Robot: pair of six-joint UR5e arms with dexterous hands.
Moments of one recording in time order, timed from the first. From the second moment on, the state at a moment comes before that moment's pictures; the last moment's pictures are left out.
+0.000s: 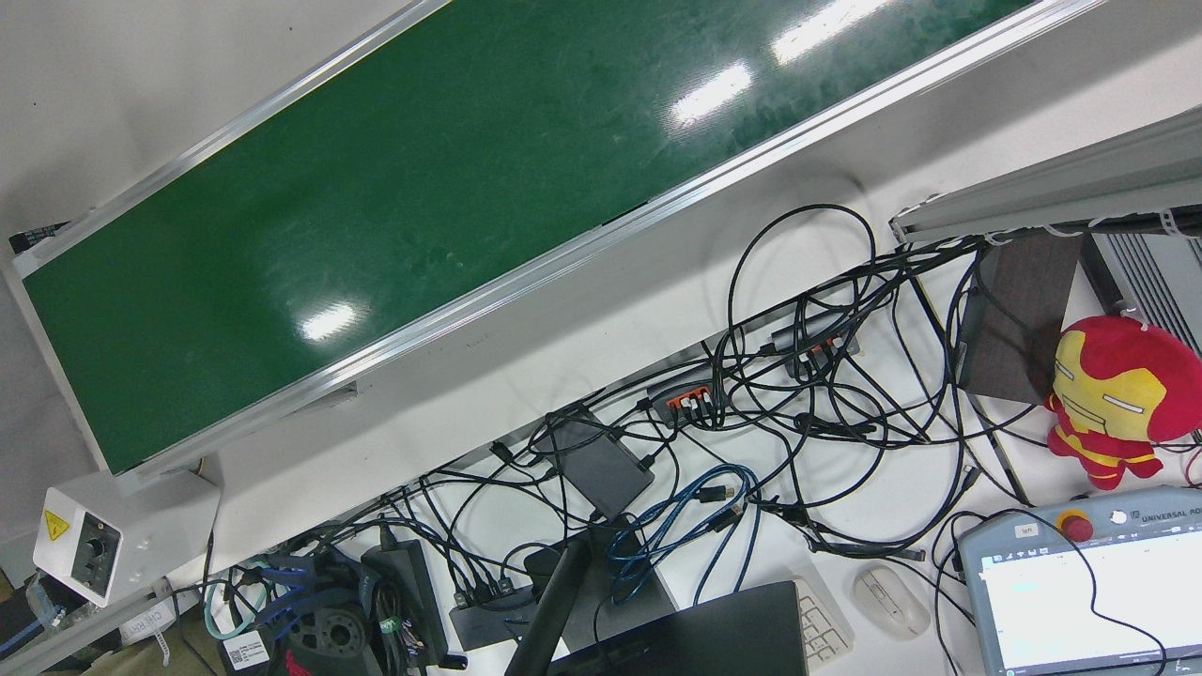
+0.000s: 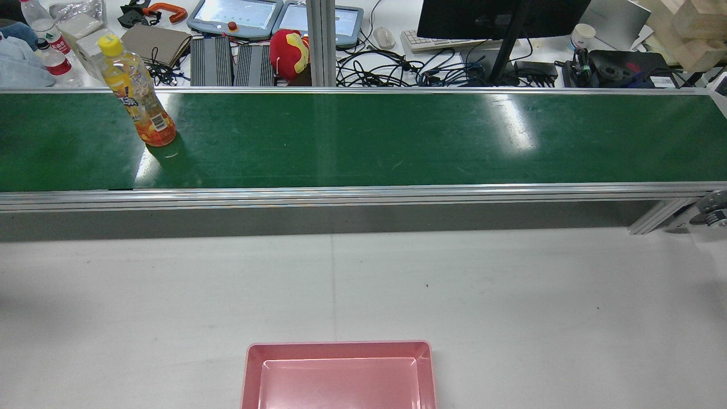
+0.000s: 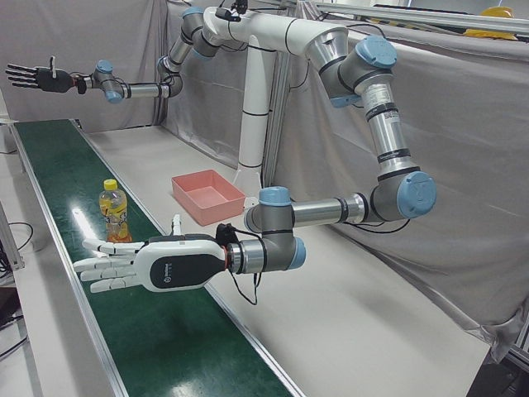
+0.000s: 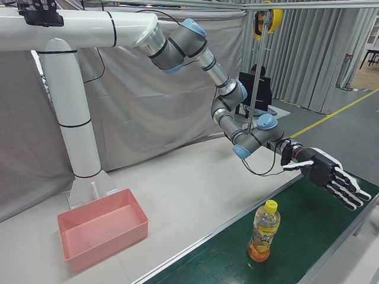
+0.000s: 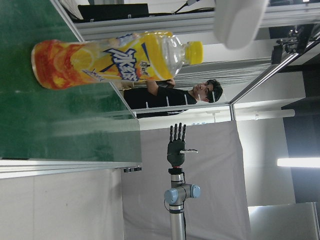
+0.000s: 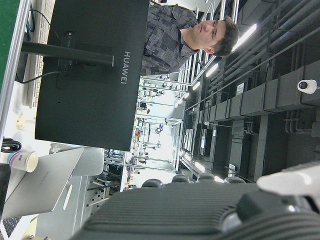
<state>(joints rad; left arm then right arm) -1.27 -1.76 -1.63 -0.07 1.49 0.10 1.56 -1.52 1.58 -3.11 -1.57 -0.11</state>
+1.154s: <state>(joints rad) -1.06 -1.84 -1.68 0.02 1.36 0.23 1.56 -1.52 1.58 -3.11 -1.57 -0.11</state>
